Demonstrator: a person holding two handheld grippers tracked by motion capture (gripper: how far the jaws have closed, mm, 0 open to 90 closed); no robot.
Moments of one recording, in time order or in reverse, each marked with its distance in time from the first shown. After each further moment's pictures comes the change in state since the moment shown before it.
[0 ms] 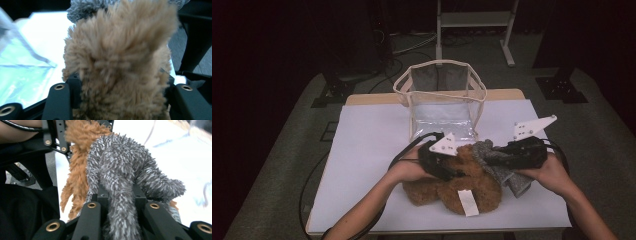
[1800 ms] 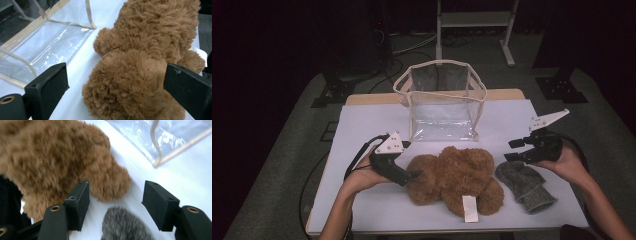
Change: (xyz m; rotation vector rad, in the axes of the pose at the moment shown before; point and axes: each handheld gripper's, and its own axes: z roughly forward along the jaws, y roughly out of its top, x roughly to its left) left arm 0.005 -0.091 -0.094 -0.053 0.227 -0.213; right arm -0.062 -0.032 -0.019 0.103 -0.097 0.135
